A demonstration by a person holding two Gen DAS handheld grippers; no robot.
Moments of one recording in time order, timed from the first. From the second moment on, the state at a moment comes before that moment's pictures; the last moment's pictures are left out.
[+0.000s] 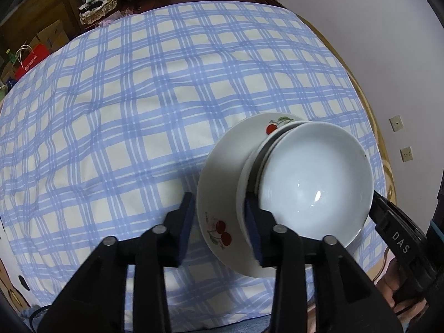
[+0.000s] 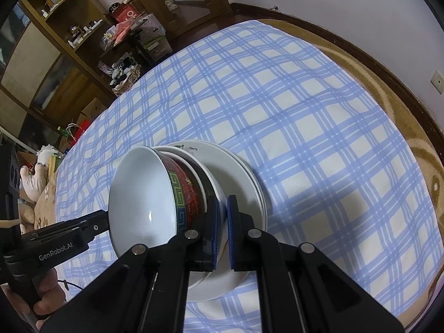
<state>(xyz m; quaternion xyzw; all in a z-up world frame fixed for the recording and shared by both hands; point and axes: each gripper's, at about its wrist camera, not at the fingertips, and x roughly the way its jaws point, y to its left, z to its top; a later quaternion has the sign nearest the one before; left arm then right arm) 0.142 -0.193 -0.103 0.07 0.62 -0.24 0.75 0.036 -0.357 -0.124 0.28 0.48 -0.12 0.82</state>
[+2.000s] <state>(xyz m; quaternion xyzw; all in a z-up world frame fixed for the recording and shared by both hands) 0.034 -0.057 0.031 0.06 0.40 -0.17 0.90 -0.090 -0.330 0.001 0.22 0.28 -0.16 0.92</state>
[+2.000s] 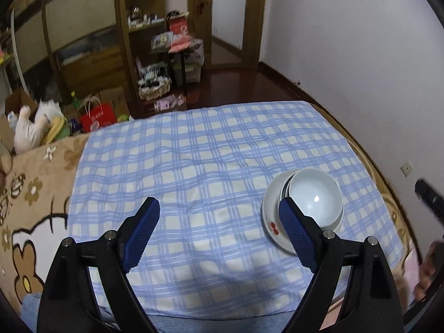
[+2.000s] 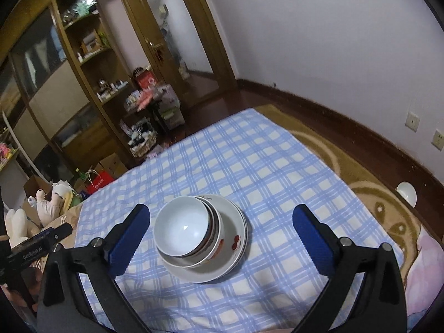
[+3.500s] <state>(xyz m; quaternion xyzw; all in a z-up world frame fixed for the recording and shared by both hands) 0.008 -0.061 -0.028 0.09 0.31 -0.17 0.93 -0.093 -0.276 -0.035 0.09 0.25 -0.20 0.94</state>
